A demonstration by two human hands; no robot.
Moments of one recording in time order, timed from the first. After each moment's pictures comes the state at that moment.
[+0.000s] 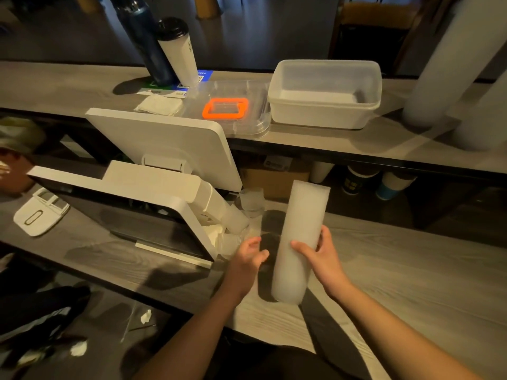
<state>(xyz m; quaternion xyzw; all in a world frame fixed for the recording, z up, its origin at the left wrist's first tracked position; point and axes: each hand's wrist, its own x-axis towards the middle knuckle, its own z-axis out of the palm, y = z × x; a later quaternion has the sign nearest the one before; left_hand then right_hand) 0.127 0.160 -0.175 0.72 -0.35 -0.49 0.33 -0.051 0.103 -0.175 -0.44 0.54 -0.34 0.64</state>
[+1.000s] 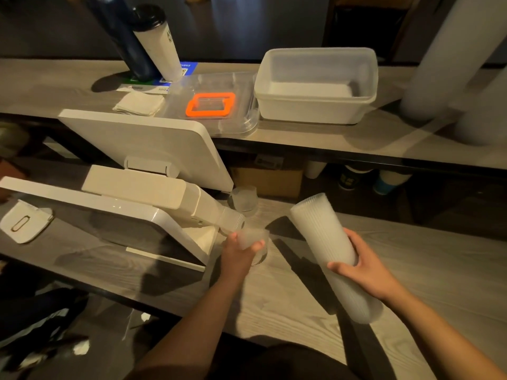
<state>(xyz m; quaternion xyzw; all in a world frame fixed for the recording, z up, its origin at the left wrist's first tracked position) 0.132 0.116 -0.217 0.80 -0.28 -0.42 0.33 -0.149 0.081 -0.177 -0.62 0.53 -0.17 0.54</state>
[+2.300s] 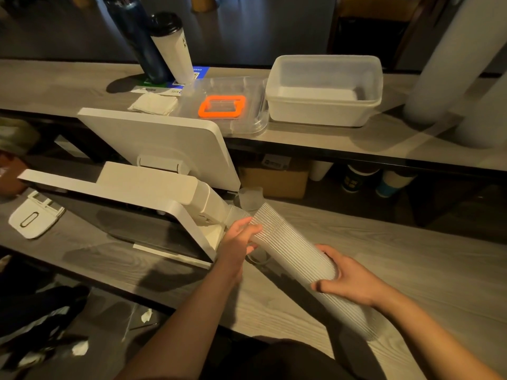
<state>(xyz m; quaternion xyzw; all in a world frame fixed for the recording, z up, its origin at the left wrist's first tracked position) 0.148 0.120 -0.169 0.63 -0.21 -0.58 0.47 -0.121 0.097 -0.177 -0.72 0.45 -0.04 0.52</state>
